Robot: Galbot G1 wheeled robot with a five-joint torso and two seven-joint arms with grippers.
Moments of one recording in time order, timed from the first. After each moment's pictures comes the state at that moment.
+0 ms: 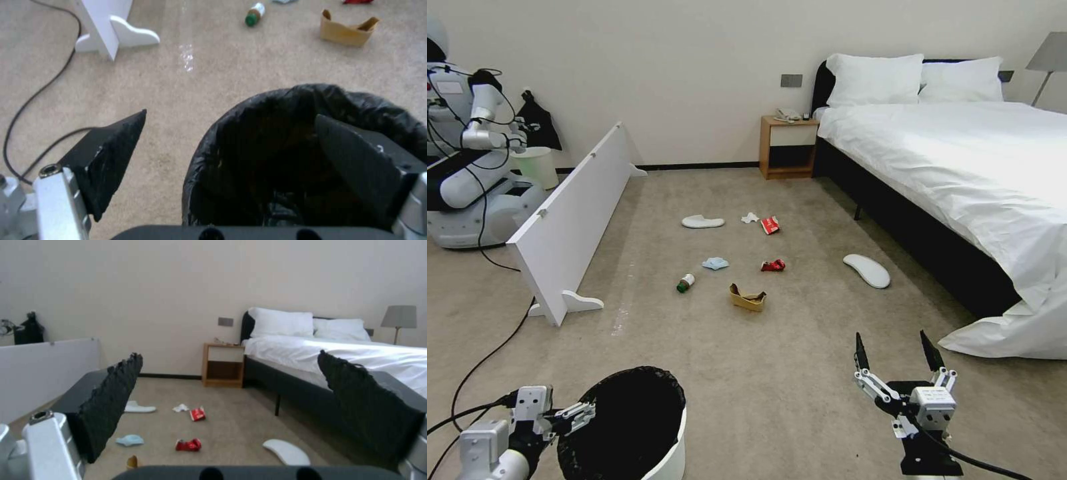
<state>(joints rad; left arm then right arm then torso) 1.72 -1.17 -0.89 -2.26 -0.50 0.64 -0.05 -1.80 1.57 0.53 2.31 -0.07 0.29 0.01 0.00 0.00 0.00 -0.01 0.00</state>
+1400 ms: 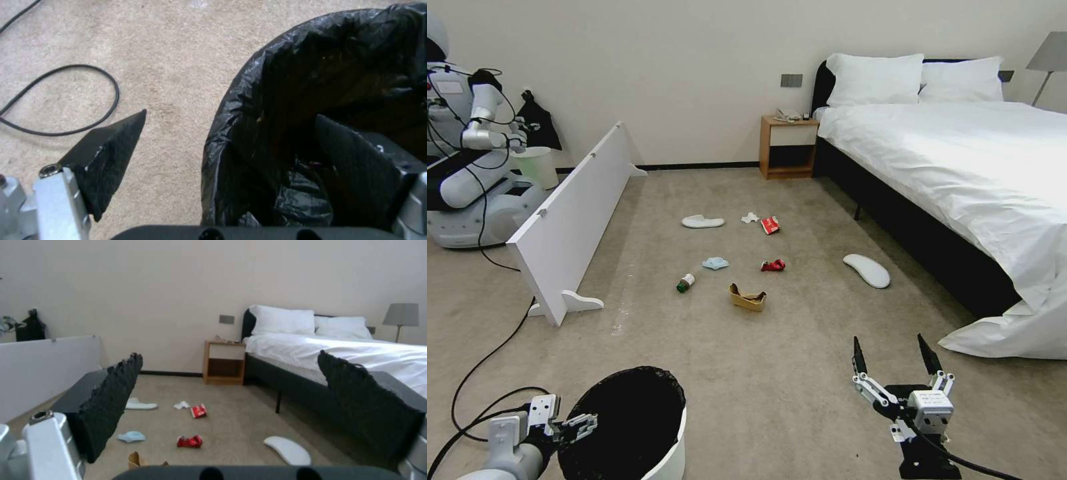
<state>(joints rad) 1.58 -1.15 -0.81 -2.05 -0.56 0.74 -0.12 -1.81 1.57 0.53 2.31 -0.07 0.29 0.01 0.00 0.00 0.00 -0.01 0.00</state>
